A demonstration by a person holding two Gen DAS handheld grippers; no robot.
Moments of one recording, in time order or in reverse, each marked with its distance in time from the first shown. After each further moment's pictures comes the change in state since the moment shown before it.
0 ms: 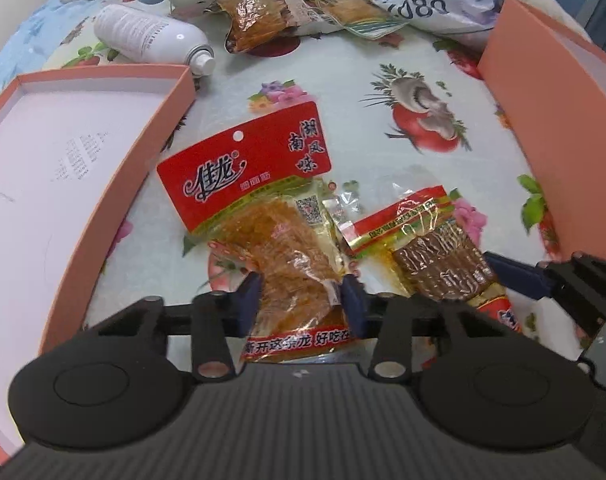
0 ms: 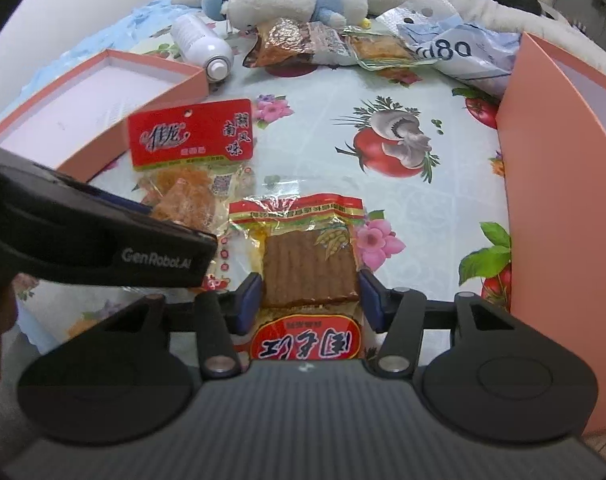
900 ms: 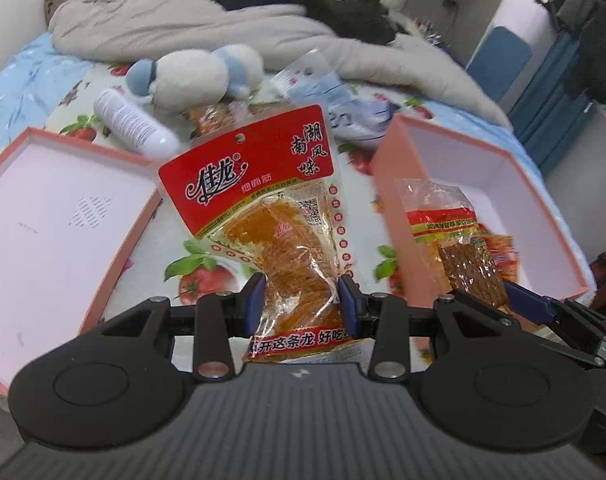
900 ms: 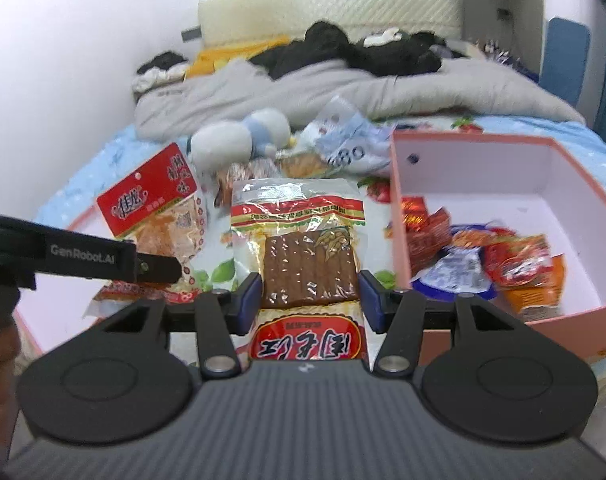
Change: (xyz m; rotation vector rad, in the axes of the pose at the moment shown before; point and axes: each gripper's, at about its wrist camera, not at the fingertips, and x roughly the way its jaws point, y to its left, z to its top) left arm -0.172 -0.017 -0.008 -0.034 -0.209 -0.205; right arm -0.178 -0.035 -0.006 0.223 -0.285 -0.069
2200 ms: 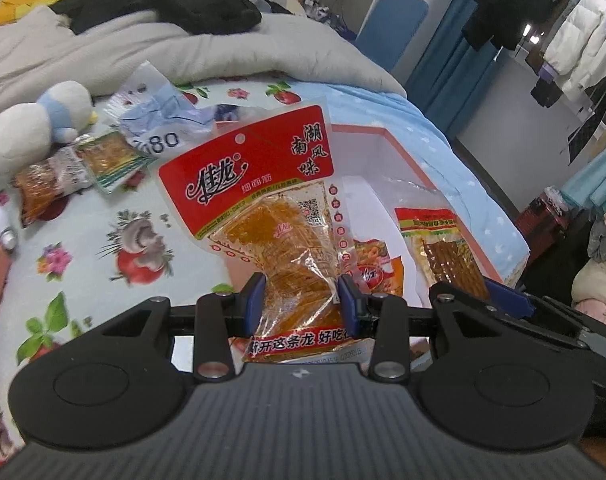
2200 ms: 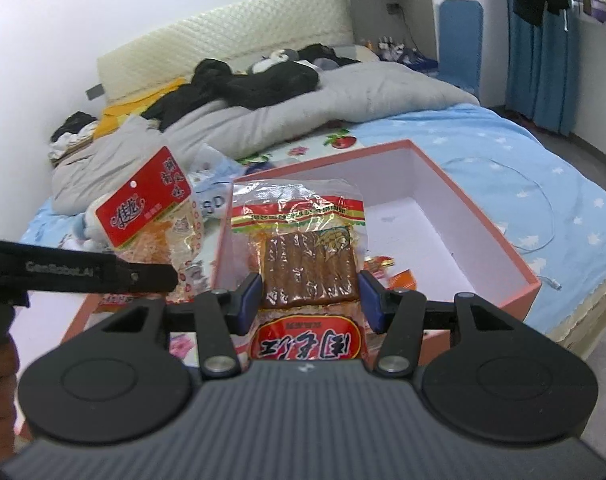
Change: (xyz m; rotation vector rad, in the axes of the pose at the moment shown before) left arm 0.068 -0.162 0.052 0.201 0.068 -0.228; right arm -0.015 -0.144 0.026 0.218 -0.039 -0.198
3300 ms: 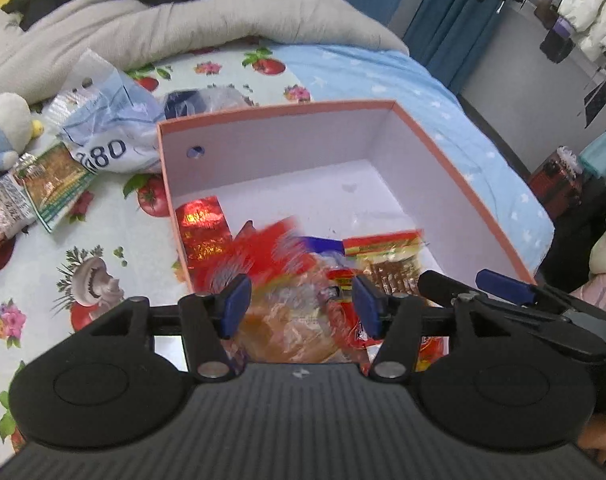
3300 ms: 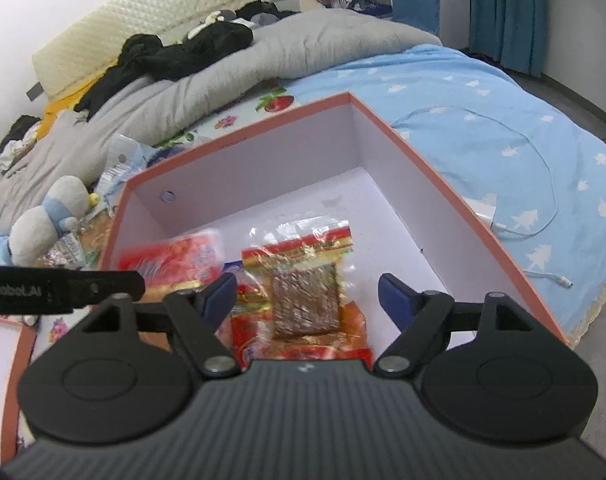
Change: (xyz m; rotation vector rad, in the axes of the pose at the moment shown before) left arm 0.112 -0.014 0.060 0.074 0.111 0.013; right arm 0.091 -0.052 0.023 0.110 0.113 -0.076
